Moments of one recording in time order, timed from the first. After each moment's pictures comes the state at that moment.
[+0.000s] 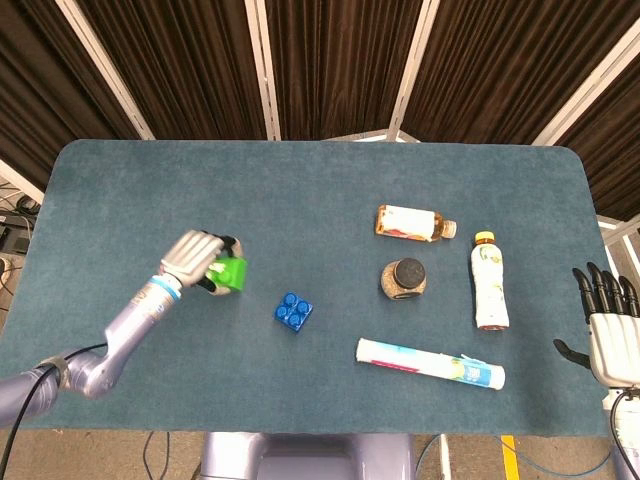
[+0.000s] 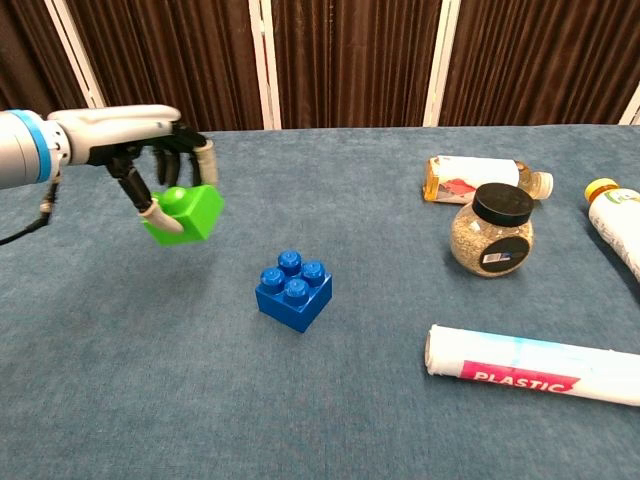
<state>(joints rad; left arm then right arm) -0.79 -1.38 -0.20 -1.48 1.26 0.76 0.11 0.10 -1.14 0.13 -1.58 -1.40 1.48 -0.16</state>
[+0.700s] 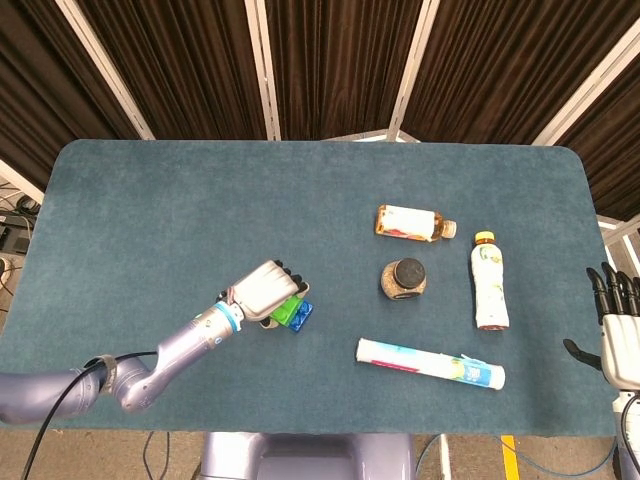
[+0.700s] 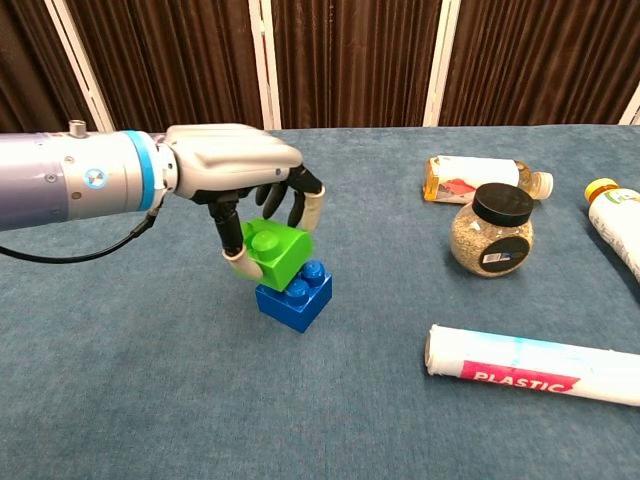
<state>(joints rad) -0.96 -1.48 -0.16 -1.56 1.26 0.72 0.44 0.09 -1.12 0.14 -1.58 -1.38 1.50 -0.15</state>
